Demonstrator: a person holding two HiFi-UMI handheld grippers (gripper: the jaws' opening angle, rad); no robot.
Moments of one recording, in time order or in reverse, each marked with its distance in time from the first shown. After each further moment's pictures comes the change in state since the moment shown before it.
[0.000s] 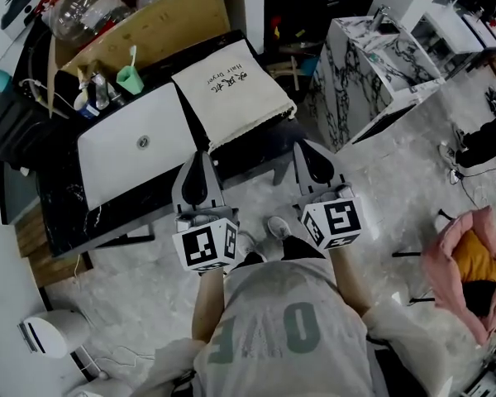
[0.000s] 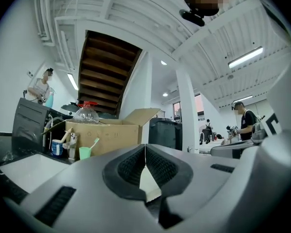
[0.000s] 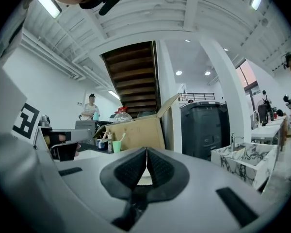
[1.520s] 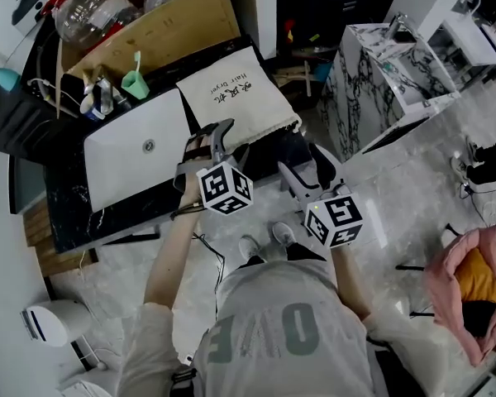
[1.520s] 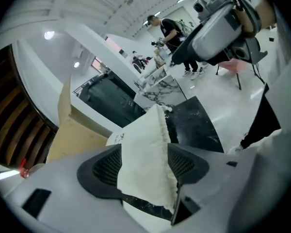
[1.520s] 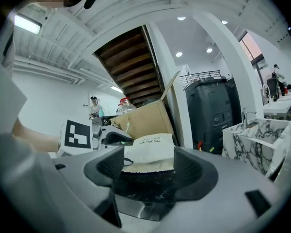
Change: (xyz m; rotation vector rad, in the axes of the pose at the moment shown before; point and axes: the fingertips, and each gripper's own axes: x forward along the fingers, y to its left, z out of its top) left arm 0.118 -0.054 -0.138 1.076 0.538 -0.500; right arm 0.035 -0.023 -0.044 0.131 0.152 0.145
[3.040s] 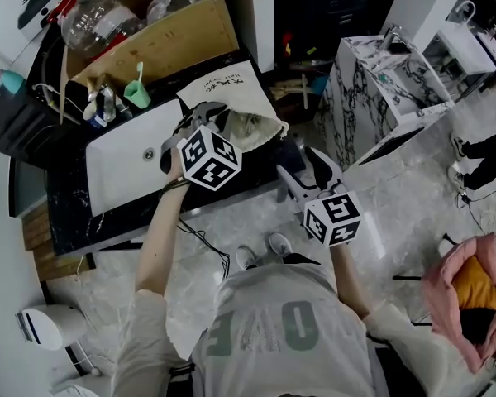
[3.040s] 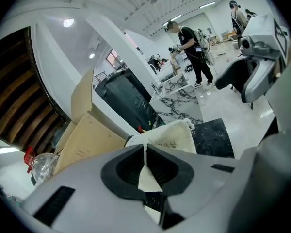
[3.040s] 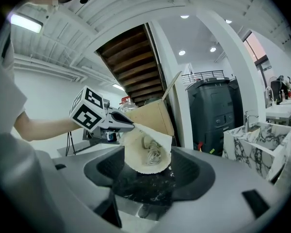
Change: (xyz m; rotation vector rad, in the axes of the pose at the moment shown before) left arm -0.013 0.092 0.025 -0.182 0.006 0.043; right arm -0.003 -0.009 0.012 -0.026 0.023 0.018
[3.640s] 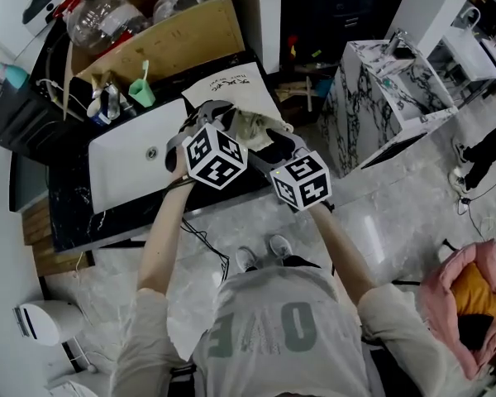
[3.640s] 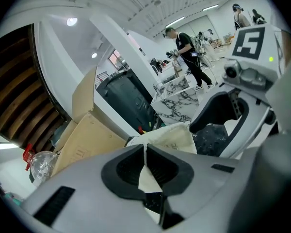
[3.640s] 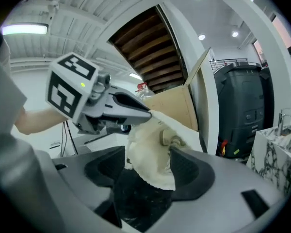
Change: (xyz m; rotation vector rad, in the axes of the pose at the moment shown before) left arm 0.001 0.004 0.005 -0.031 -0.014 0.003; right arm 0.098 0.040 -0.007 -0.095 0.134 0.228
